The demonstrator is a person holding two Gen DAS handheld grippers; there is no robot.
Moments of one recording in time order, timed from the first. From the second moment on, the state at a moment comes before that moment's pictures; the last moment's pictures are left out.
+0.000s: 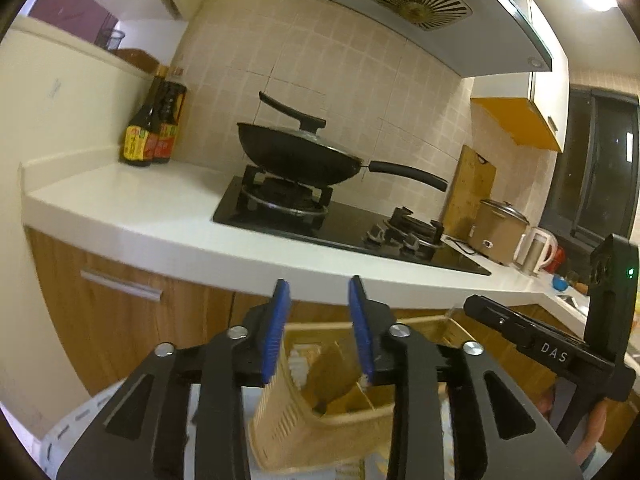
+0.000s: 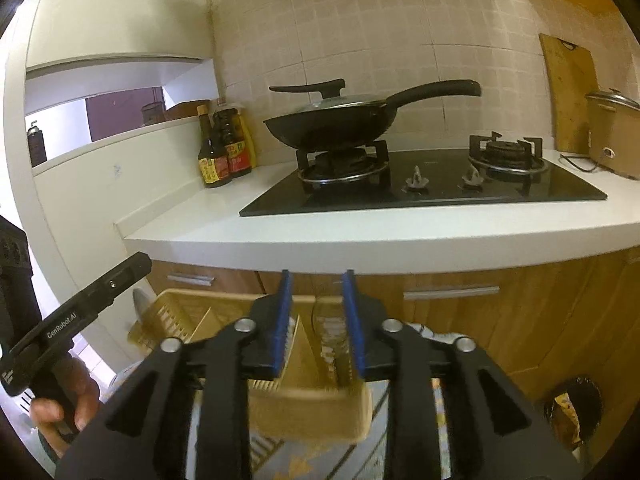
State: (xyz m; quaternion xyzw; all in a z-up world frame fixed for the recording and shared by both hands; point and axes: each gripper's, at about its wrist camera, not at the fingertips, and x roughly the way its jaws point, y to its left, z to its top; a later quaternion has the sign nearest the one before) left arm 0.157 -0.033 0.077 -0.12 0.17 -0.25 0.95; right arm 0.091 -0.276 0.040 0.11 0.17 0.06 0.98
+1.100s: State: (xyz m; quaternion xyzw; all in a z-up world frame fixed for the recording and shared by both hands) left arm 0.006 -0.033 -0.045 0.04 0.47 -0.28 0.84; right arm -0.040 -0.232 -0.083 0.13 0.41 0.06 0.90
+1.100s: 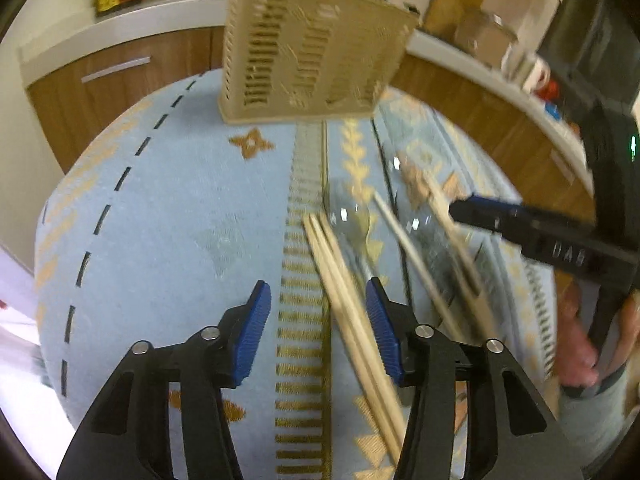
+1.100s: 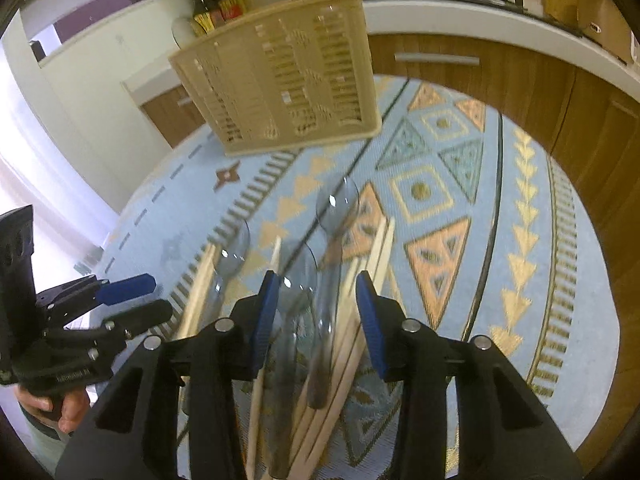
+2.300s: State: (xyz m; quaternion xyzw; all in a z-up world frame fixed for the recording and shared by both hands) left arm 0.011 -0.029 -0.041 0.10 0.46 -0.19 0.86; right arm 0.033 -0.248 -0.090 0.15 0.51 0.09 0.84
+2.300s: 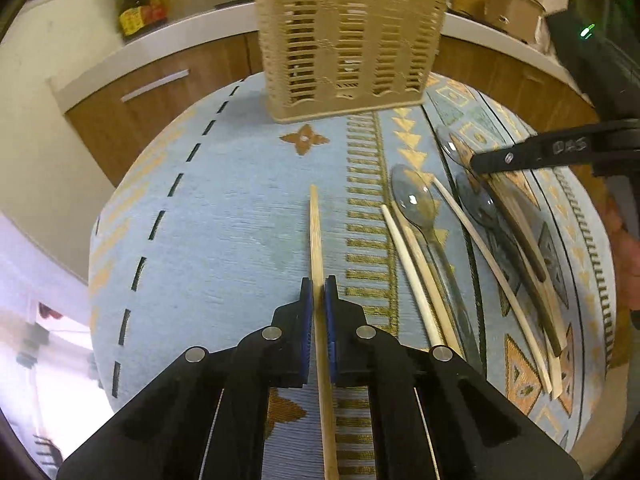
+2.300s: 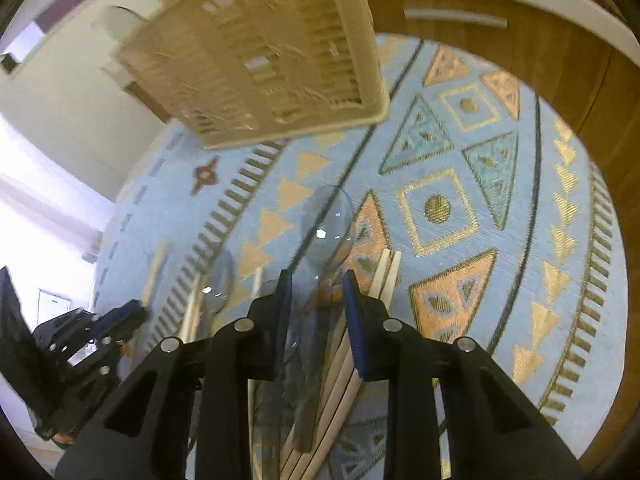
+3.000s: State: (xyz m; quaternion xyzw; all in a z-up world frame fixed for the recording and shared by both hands) left arm 0.016 -0.044 -0.045 0.19 0.47 -0.18 0.84; right arm 0.018 -0.231 -0.072 0.08 0.49 0.10 0.86
